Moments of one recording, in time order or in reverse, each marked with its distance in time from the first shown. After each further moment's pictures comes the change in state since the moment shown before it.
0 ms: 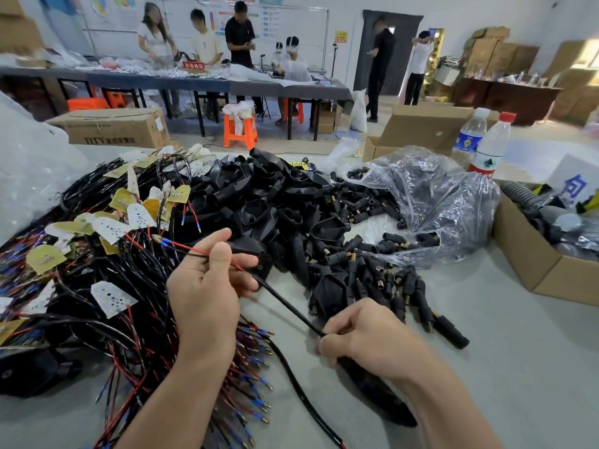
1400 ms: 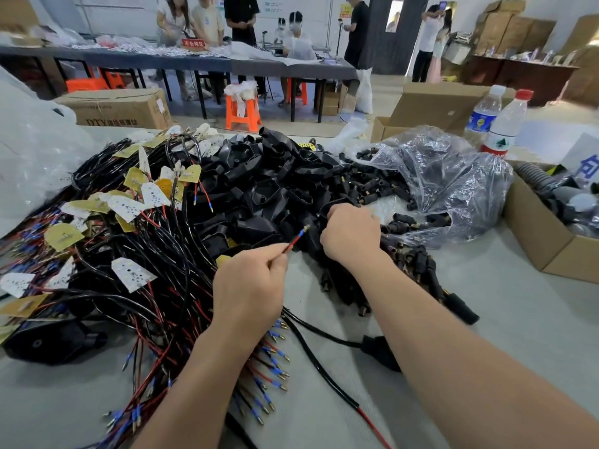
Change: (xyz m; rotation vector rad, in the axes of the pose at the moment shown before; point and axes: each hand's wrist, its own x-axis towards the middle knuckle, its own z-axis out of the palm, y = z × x) left_hand -0.003 -0.015 -0.011 0.899 -0.366 0.301; right_hand 0.123 -0.042 -0.004 -0.603 0.511 0.041
